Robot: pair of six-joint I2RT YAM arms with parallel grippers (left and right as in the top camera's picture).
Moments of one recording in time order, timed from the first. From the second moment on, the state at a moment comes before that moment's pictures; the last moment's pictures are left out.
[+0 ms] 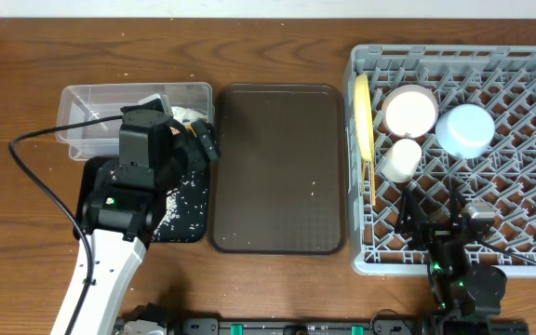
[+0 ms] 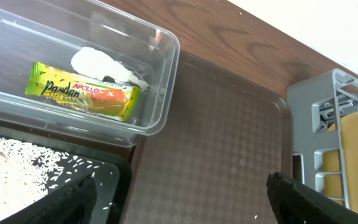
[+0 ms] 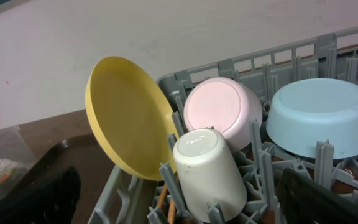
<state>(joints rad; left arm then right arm) -0.18 1.11 0.95 -0.55 0.04 -0.56 -0.03 0.01 0.01 -0.06 -0.16 0.34</state>
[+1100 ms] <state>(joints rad) -0.18 0.66 0.81 -0.62 0.02 -0.56 -0.03 0.01 0.01 -0.06 -0.16 0.34</state>
